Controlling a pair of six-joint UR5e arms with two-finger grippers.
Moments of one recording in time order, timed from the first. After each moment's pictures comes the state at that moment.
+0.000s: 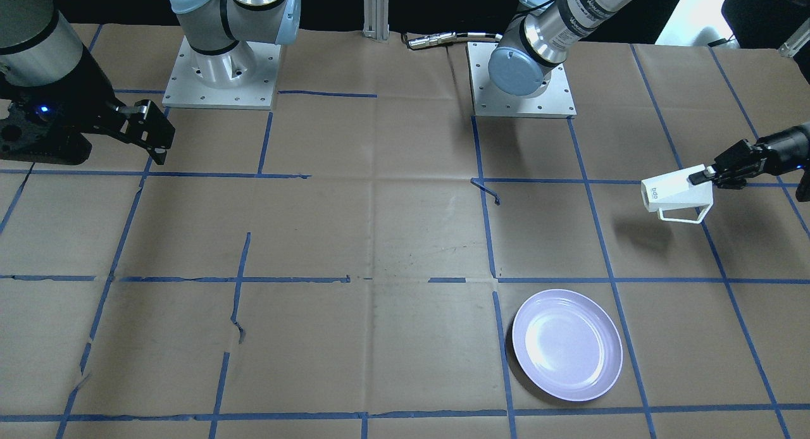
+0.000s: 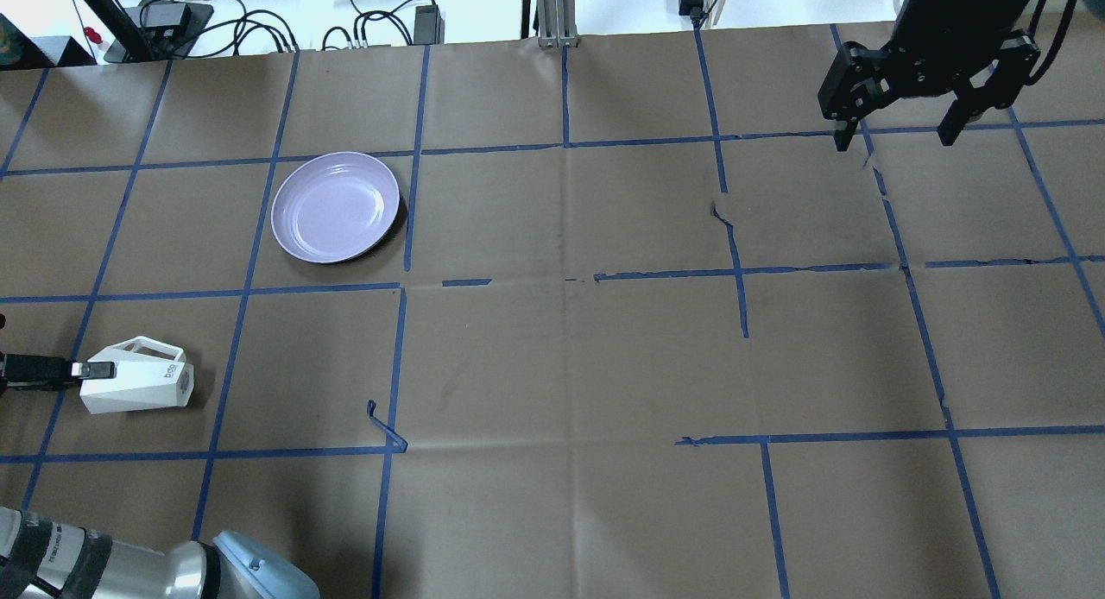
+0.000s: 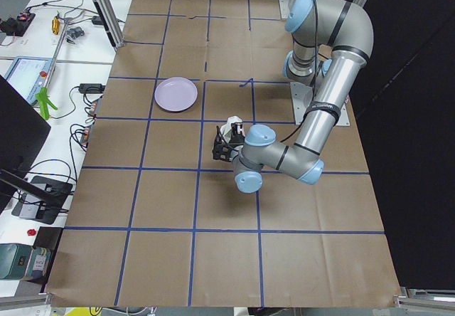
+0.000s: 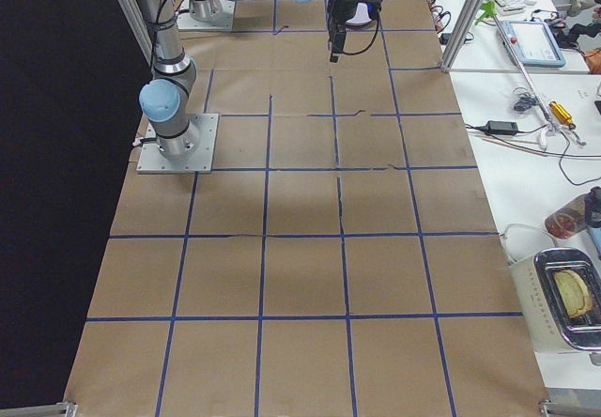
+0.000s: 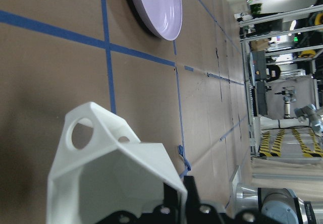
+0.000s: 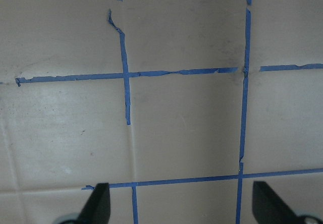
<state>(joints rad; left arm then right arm) -0.50 -1.95 -1.59 -2.07 1.05 1.31 1.47 -1.48 1.43 -1.44 -1.64 -0.06</state>
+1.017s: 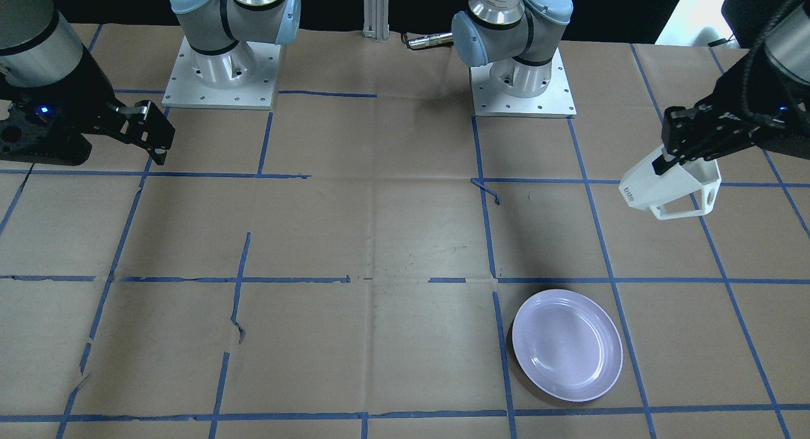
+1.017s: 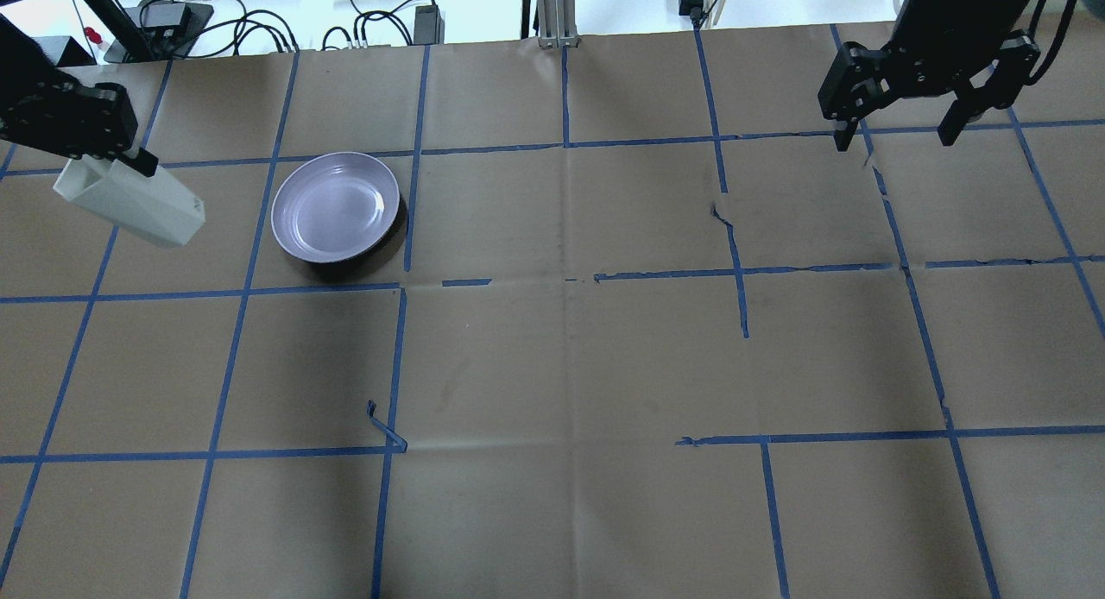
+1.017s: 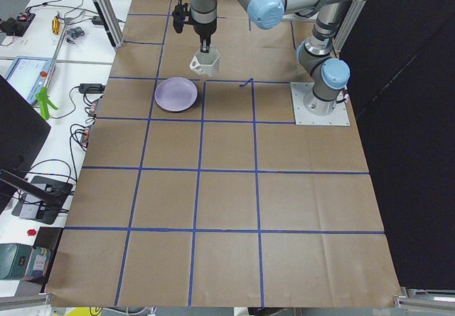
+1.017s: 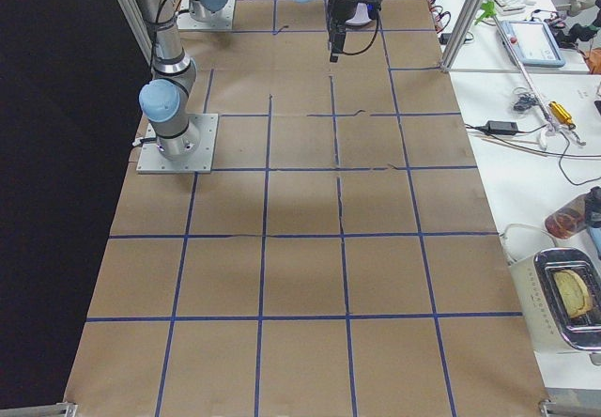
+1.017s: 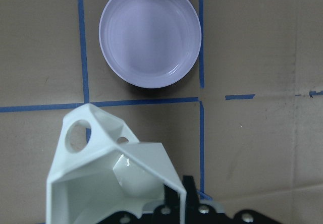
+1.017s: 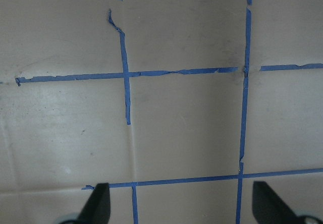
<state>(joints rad) -1.28 -1.63 -1.47 -1.61 1.41 0.31 1.47 -1.48 1.43 -1.44 -1.64 -0.06</state>
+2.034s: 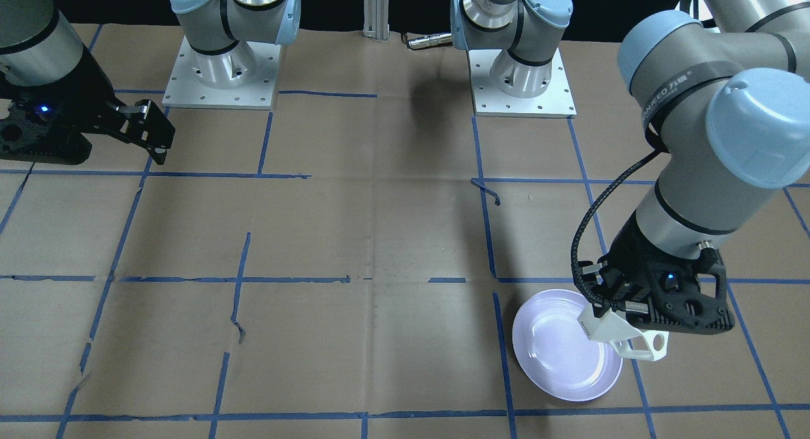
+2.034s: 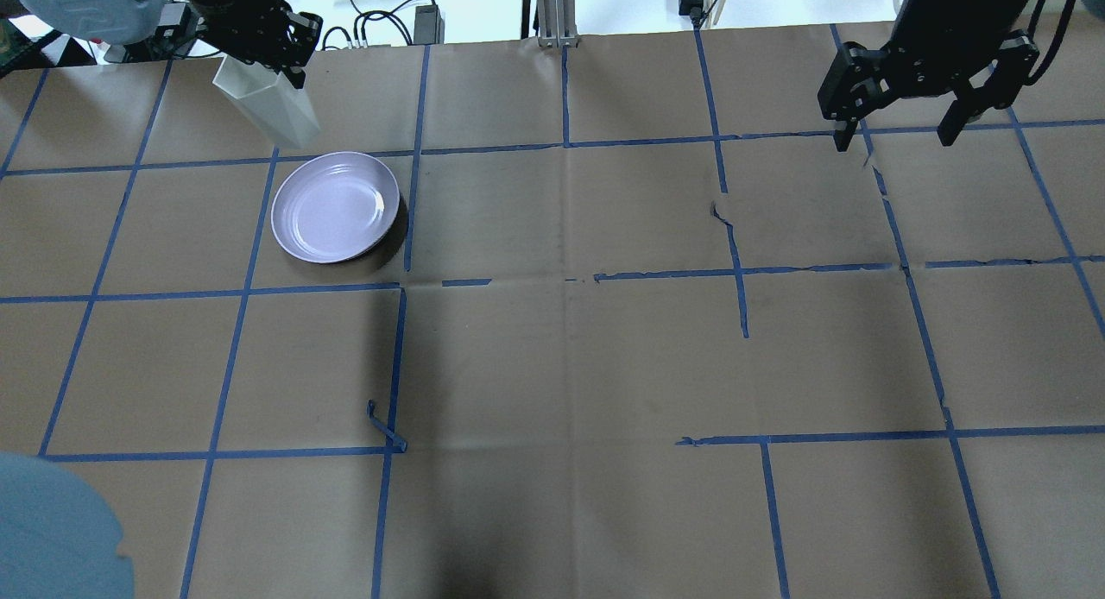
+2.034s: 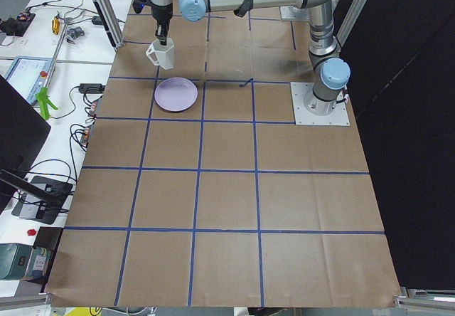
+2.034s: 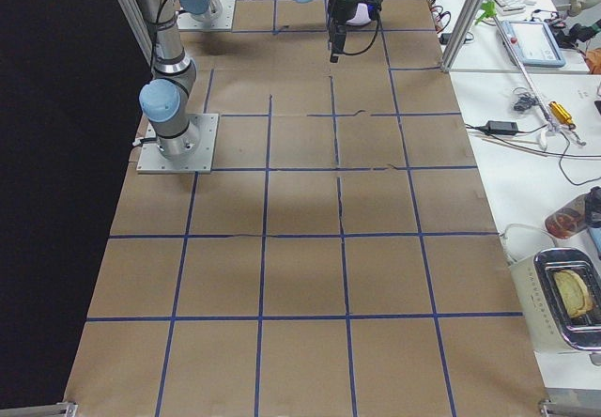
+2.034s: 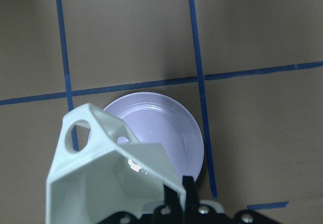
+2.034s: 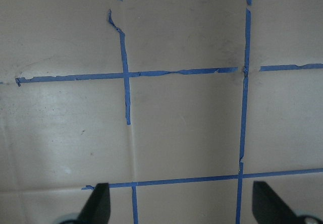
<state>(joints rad) -1.50 -1.98 -1.26 -1.36 1.59 0.18 1.47 -1.48 1.43 -1.44 -1.64 -0.06</state>
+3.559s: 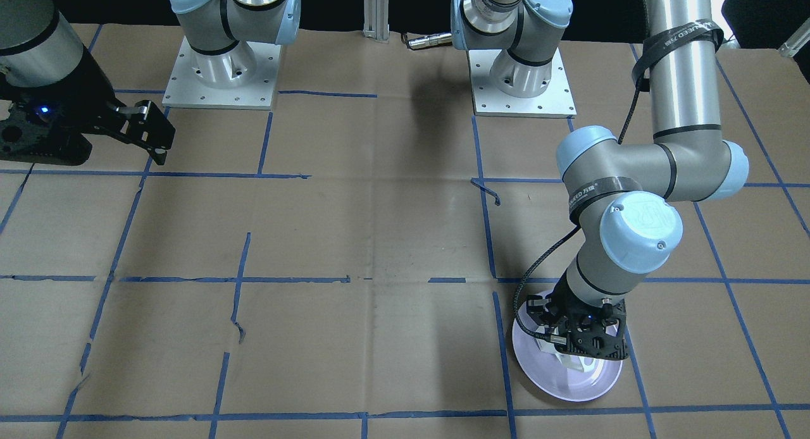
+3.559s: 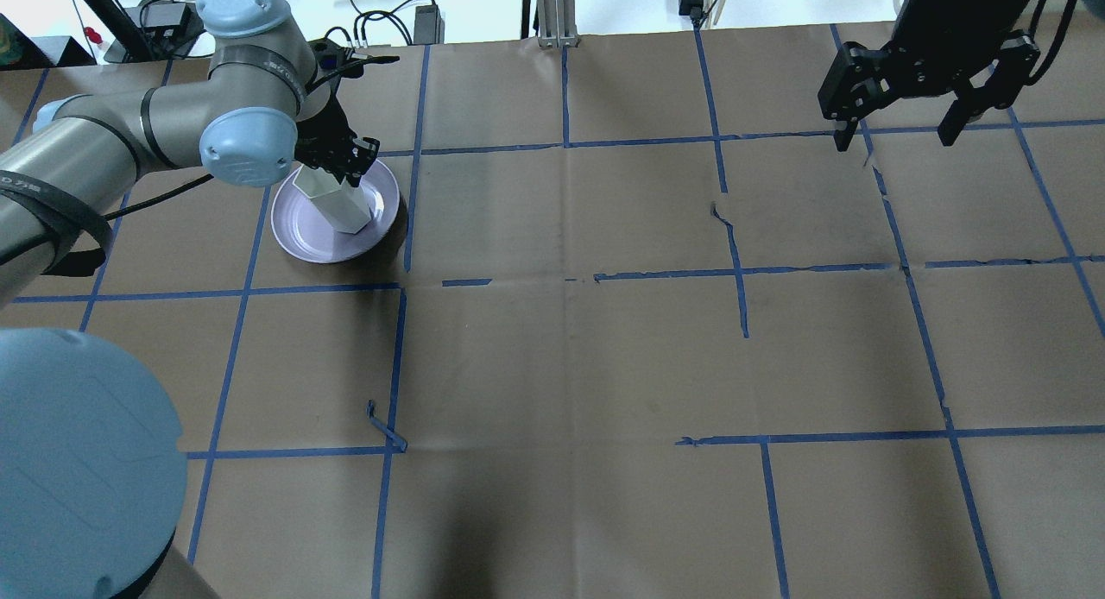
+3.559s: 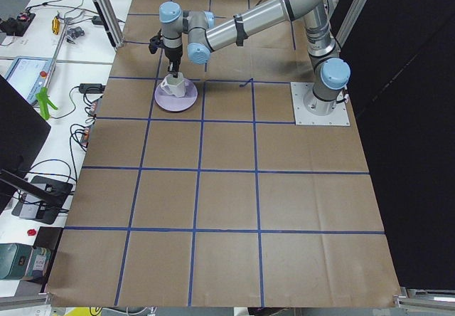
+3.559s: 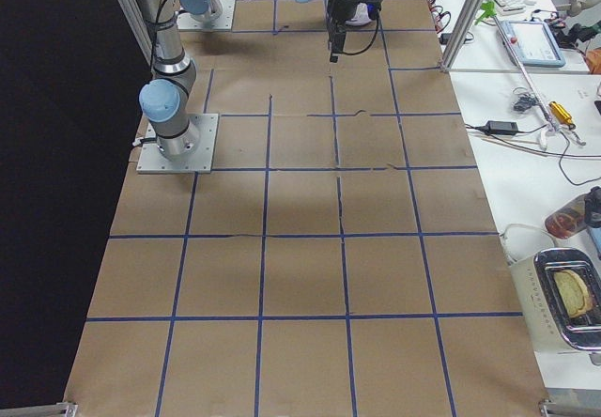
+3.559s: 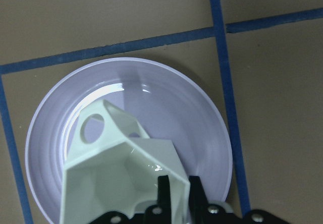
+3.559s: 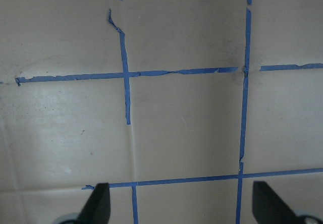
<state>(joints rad) -1.50 -2.07 -1.56 -1.00 1.62 0.24 1.47 -1.48 1.43 -1.44 -1.64 -0.06</state>
